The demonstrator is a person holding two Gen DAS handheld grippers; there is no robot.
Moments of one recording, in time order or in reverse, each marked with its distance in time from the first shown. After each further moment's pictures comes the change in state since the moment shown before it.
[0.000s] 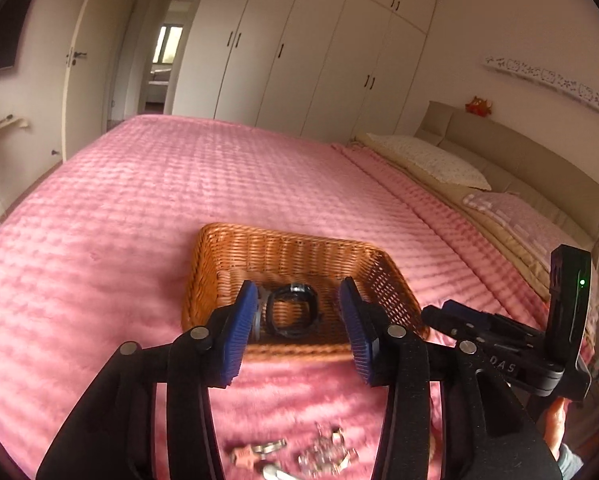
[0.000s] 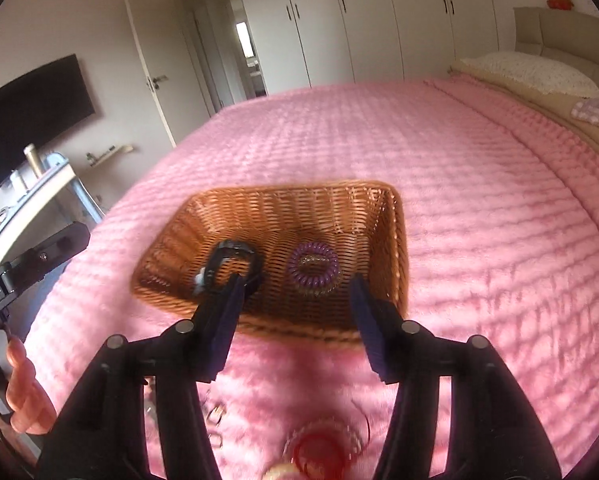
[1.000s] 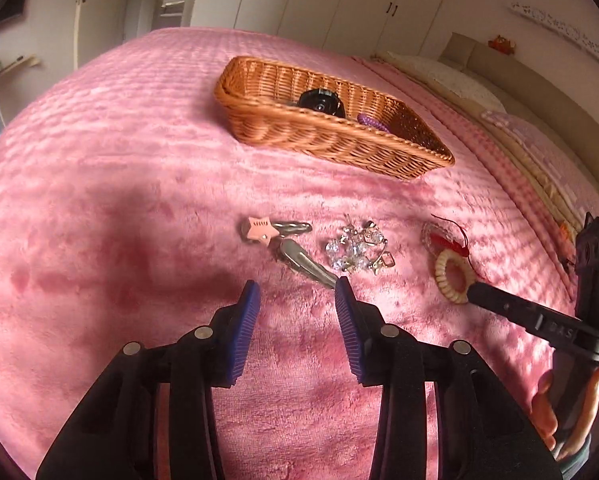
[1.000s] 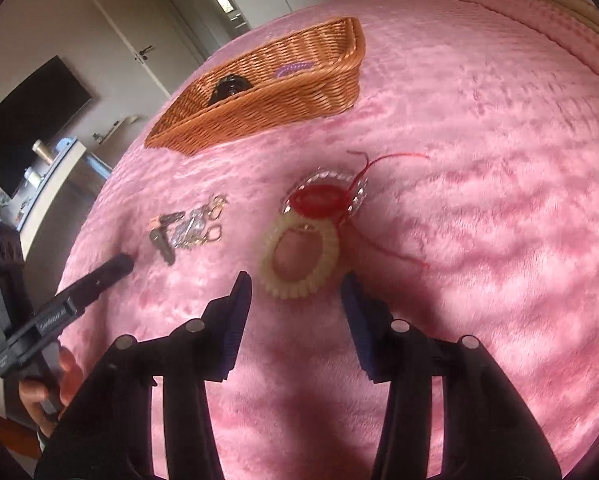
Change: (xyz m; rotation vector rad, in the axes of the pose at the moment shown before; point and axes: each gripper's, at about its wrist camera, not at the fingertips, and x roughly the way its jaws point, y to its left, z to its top) left arm -0.009 0.020 -0.144 -0.062 0.297 0.047; right arm -0.029 -0.019 -0.151 0.195 0.249 0.076
